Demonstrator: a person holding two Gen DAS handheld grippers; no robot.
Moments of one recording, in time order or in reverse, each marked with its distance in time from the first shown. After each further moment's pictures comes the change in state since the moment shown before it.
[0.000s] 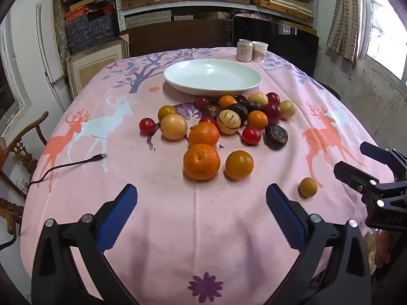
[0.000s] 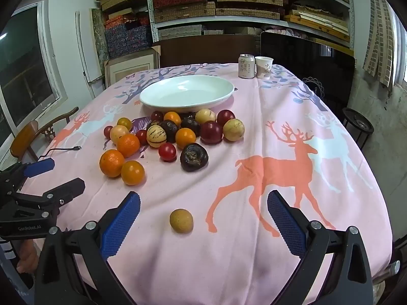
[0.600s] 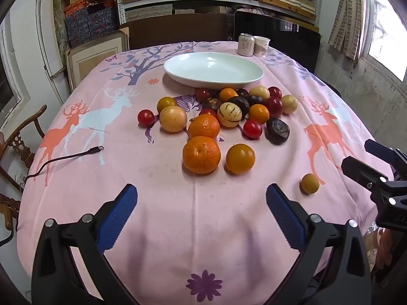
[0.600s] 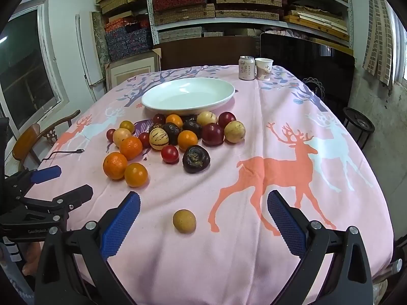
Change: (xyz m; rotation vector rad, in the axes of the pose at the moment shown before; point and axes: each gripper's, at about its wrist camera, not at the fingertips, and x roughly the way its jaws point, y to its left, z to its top) left arm 0.010 -0.001 -0.004 -0.019 0.043 -0.023; right arm -0.003 0.001 0.000 0.007 0.003 0.012
